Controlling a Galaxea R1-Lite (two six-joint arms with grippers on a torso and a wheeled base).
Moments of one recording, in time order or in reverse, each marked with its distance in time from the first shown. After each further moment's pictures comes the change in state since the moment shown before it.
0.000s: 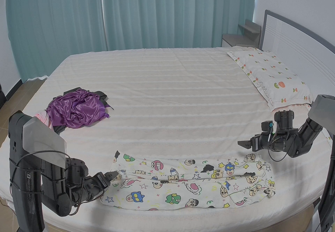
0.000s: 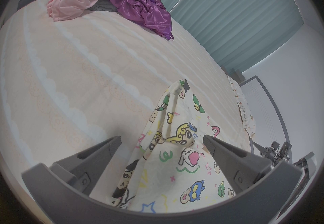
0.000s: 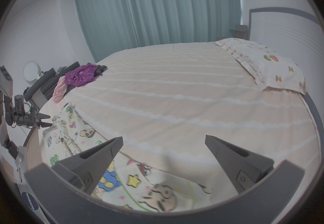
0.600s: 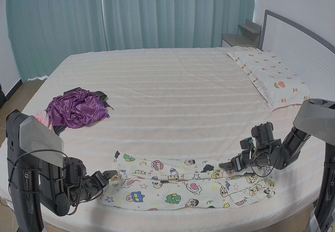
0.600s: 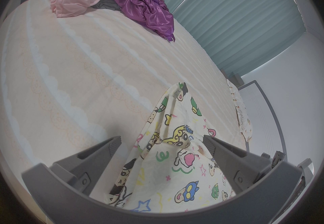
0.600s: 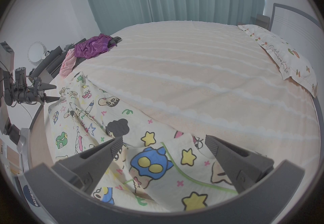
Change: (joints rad) left arm 0.010 -0.021 0.010 0.000 -0.016 -0.040; right arm 0.183 0.023 0.064 0.104 -0.113 0.002
